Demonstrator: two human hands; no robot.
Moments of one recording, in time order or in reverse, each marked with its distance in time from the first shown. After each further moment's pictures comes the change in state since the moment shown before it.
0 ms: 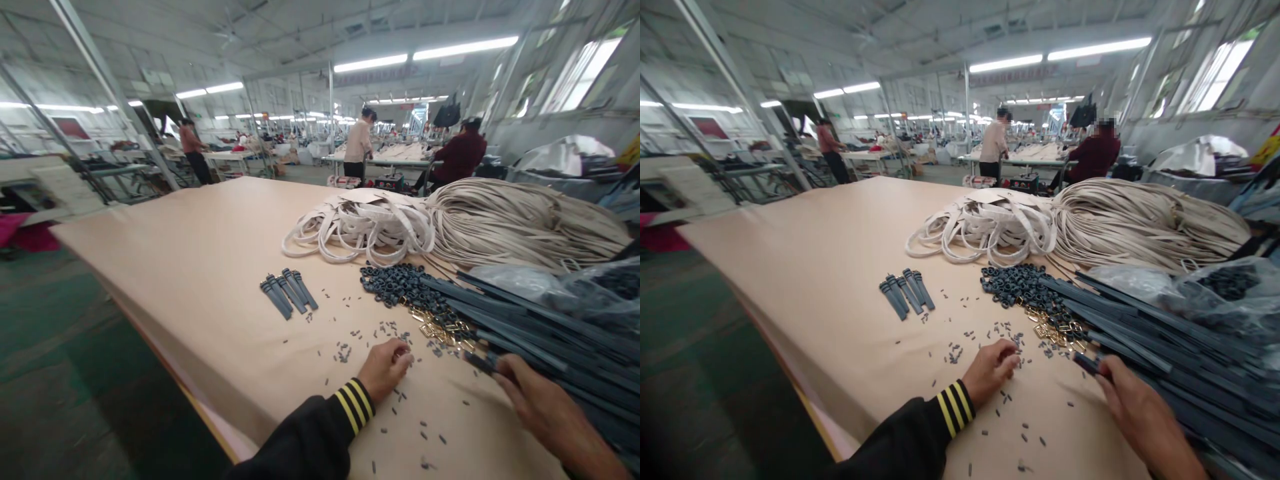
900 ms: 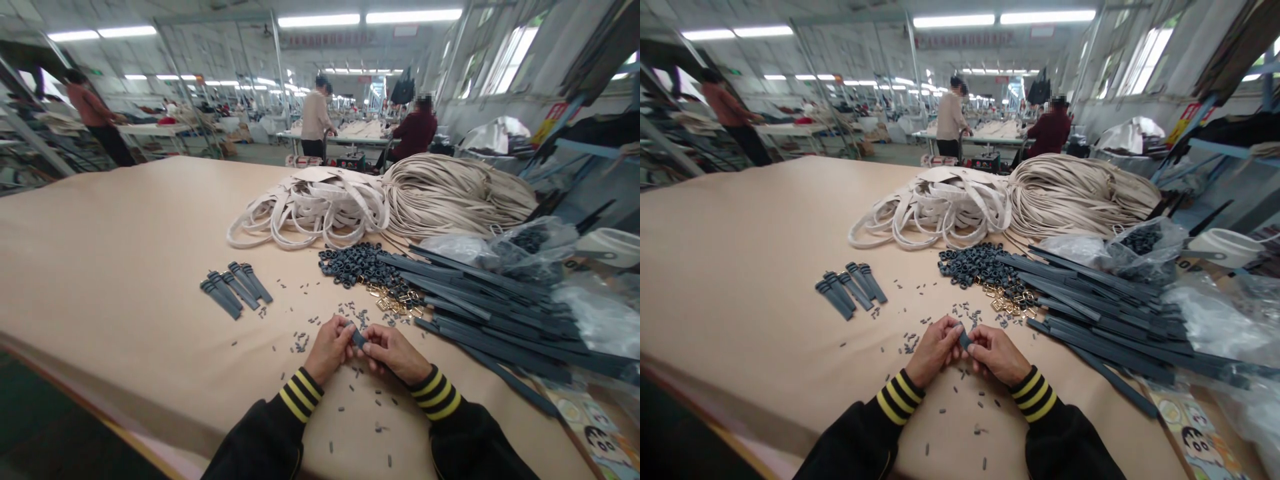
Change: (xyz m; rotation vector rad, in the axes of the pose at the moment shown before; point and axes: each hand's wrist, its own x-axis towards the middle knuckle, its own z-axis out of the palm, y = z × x) left_hand 0.006 0.004 -0.011 -0.294 -0.009 -0.335; right_hand 0.032 -0.092 0.054 1.214 -0.553 0.114
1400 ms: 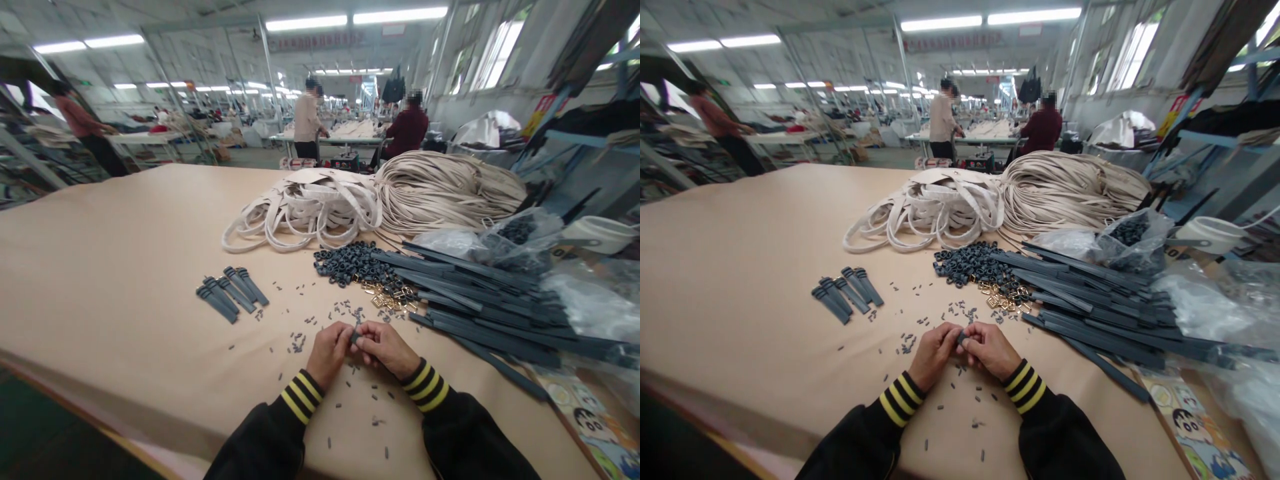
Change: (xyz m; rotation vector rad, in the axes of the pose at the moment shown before) left_hand -0.009 -0.003 0.001 0.351 0.081 0.302; right_hand 0.003 -0.001 0.005 -0.010 0.101 0.016
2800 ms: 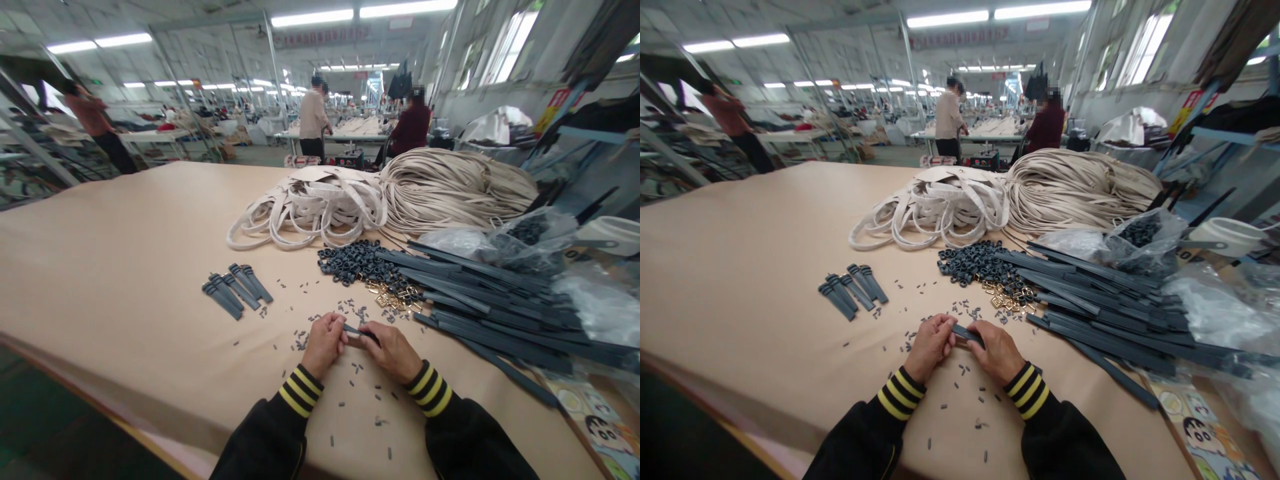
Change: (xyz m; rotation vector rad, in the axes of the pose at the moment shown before) left_hand 0.010 0.000 -0.007 -0.358 0.056 -0.358; right_hand -0.002 0.003 -0.005 -0.734 0.189 -0.279
